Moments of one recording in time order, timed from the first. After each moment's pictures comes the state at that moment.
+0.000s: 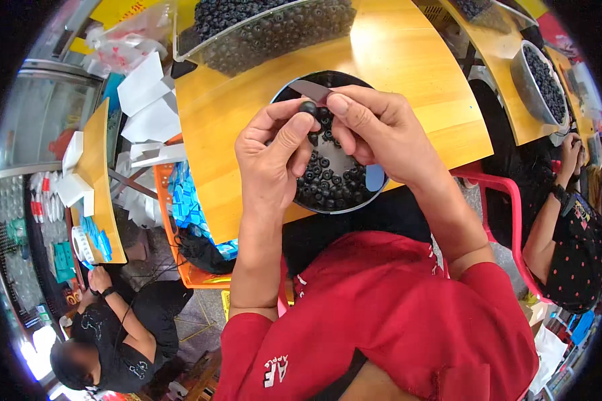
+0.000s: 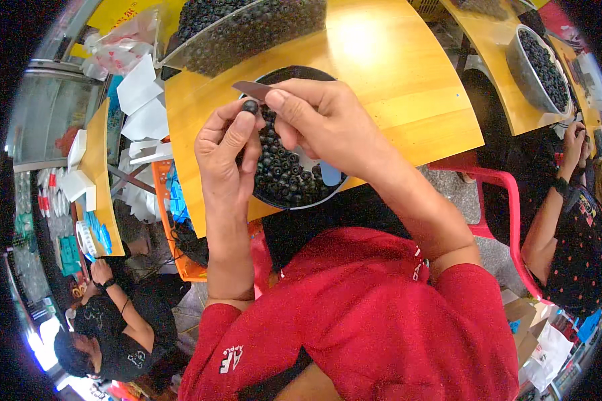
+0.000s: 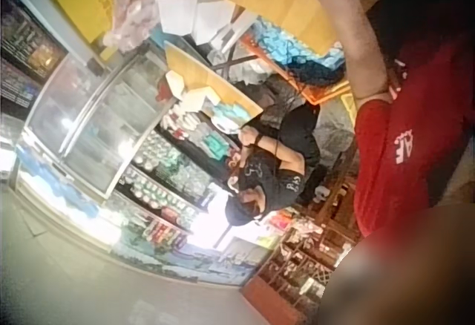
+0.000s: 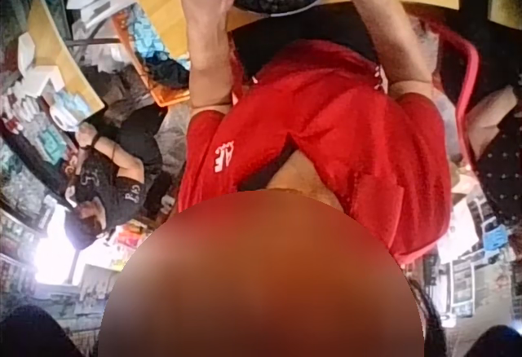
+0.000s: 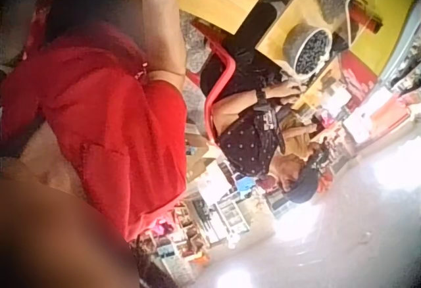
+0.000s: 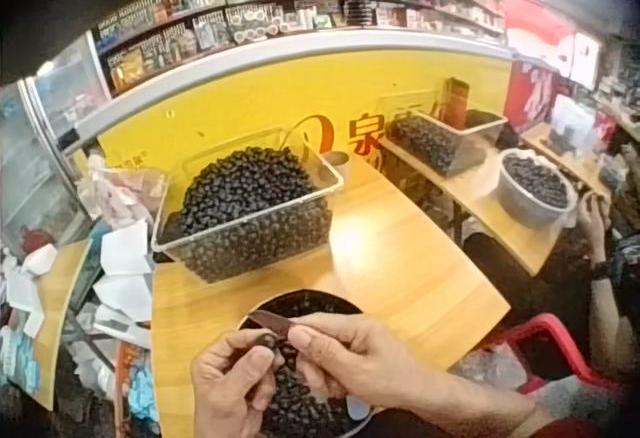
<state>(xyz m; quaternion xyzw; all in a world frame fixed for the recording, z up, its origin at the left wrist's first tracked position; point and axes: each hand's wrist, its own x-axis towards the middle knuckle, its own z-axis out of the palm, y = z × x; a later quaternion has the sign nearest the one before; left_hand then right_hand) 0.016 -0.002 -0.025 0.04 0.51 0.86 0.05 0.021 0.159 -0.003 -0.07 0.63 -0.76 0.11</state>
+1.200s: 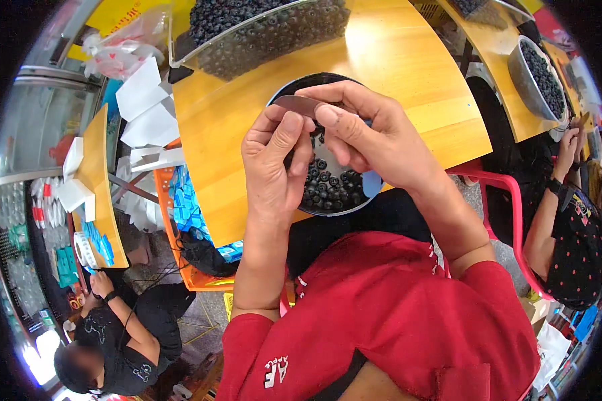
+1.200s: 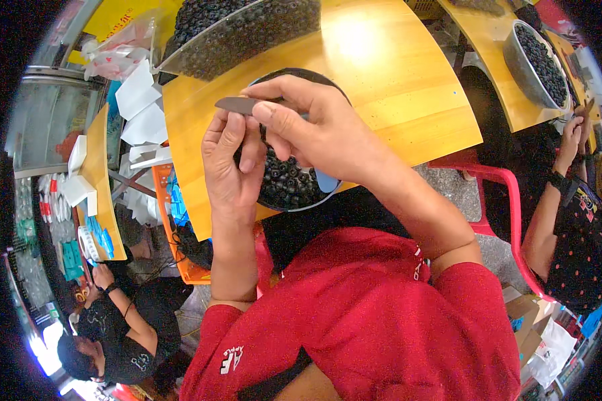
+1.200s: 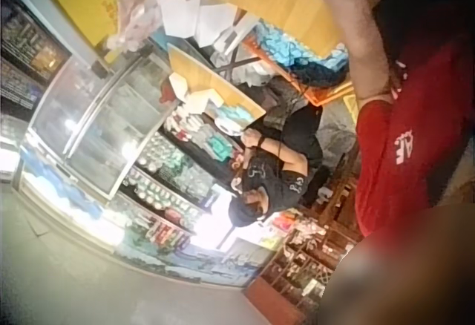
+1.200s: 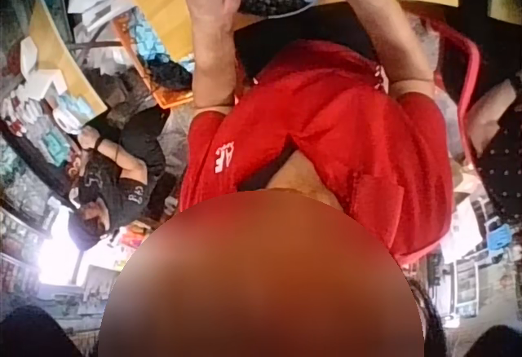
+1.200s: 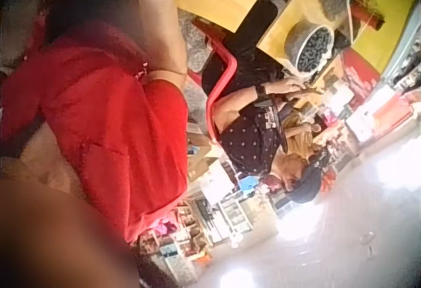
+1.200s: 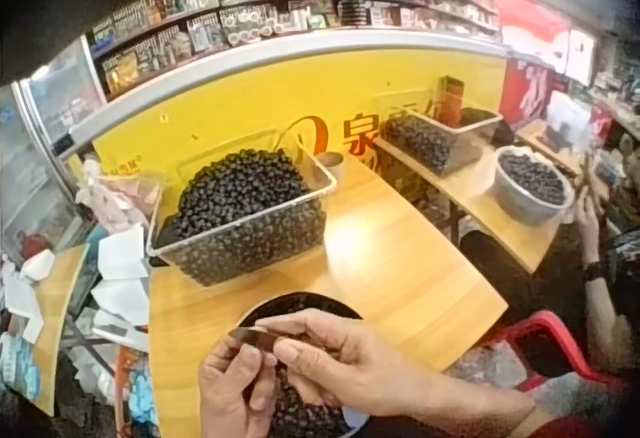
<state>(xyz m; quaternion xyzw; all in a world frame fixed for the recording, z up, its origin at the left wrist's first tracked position) 0.014 0.004 -0.039 0.03 0.39 0.92 0.09 0.024 0.156 0.001 -0.08 0.61 -0.78 0.11</state>
